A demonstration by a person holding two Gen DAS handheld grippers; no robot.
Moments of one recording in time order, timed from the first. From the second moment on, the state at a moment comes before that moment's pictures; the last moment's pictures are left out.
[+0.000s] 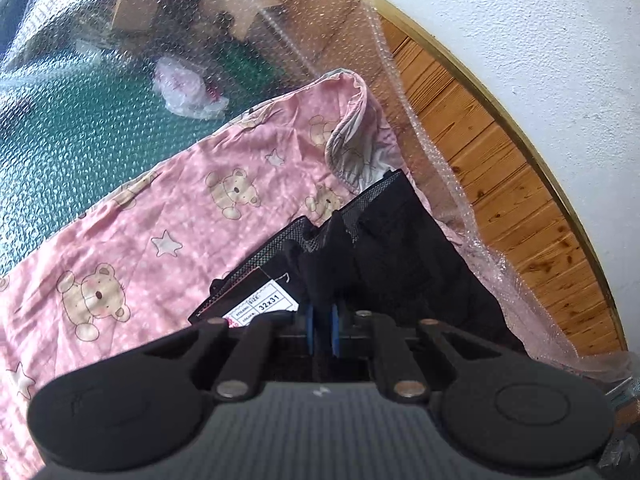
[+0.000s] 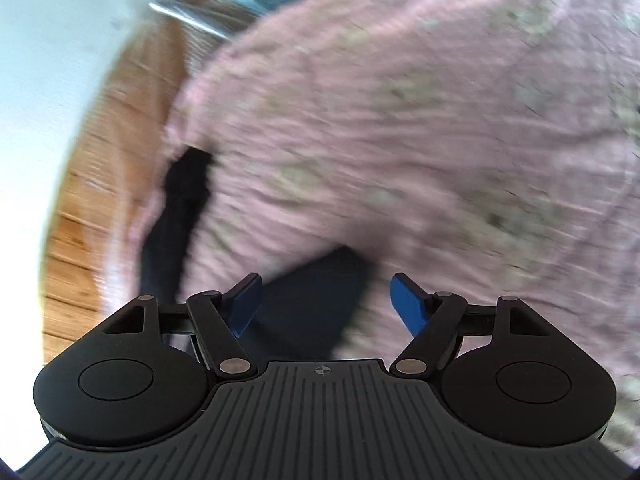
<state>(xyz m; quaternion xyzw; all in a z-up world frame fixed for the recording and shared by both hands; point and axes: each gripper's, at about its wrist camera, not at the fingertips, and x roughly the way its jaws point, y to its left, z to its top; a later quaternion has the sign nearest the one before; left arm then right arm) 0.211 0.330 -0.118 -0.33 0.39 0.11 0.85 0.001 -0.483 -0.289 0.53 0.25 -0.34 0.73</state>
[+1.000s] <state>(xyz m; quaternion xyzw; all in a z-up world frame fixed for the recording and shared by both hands) 0.084 0.339 -0.169 -0.30 0.49 0.15 0.81 -0.055 -0.524 -0.263 0.37 0.38 -0.37 0.76</state>
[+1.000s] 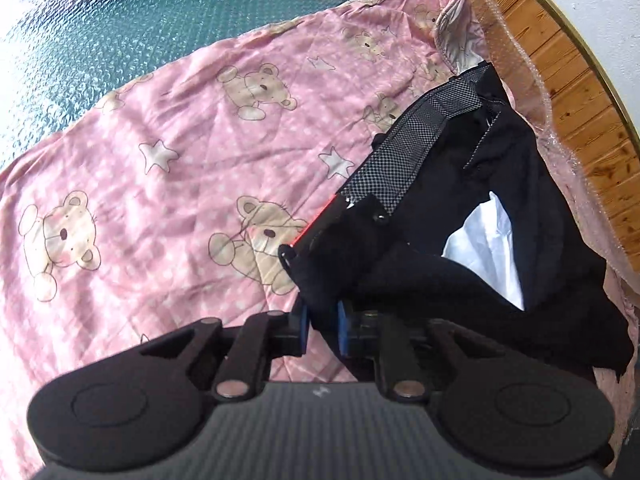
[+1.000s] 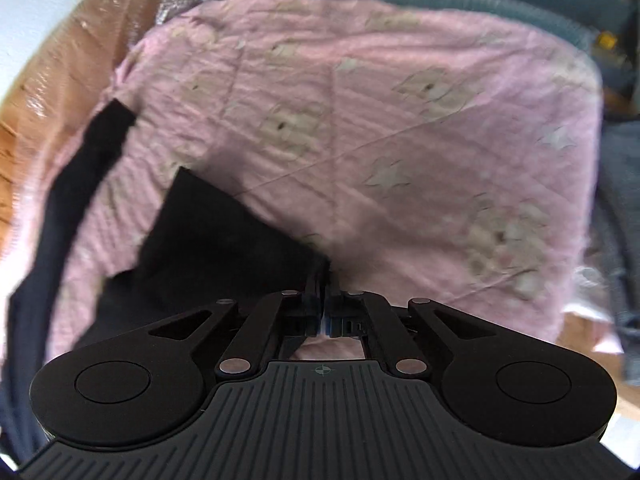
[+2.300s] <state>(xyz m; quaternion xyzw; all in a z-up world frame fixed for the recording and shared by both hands) 0.218 0.227 -0.090 -0.25 0.45 0.10 0.85 0.226 -0.557 -0.259 0.54 0.28 -0.14 0.78</state>
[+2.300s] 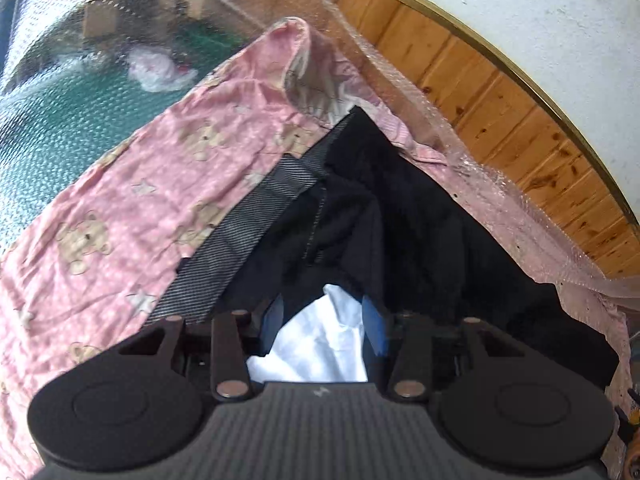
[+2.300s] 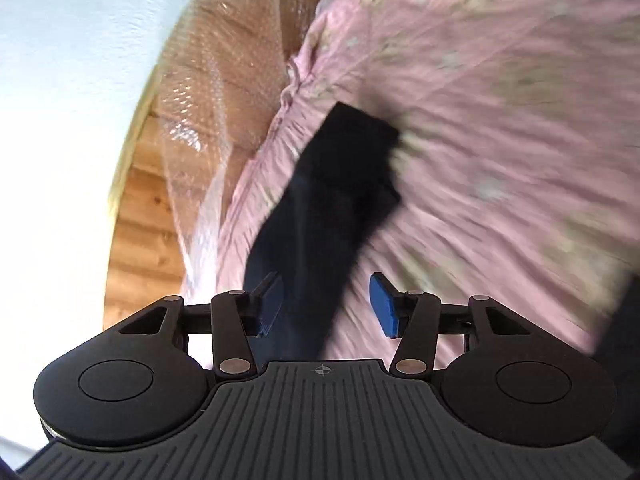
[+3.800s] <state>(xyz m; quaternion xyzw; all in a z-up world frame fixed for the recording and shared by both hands) 0.334 0.215 -0.104 -0.32 0.45 0.23 0.80 0.106 -0.568 -0.285 0.52 0.27 -0.31 0.75</state>
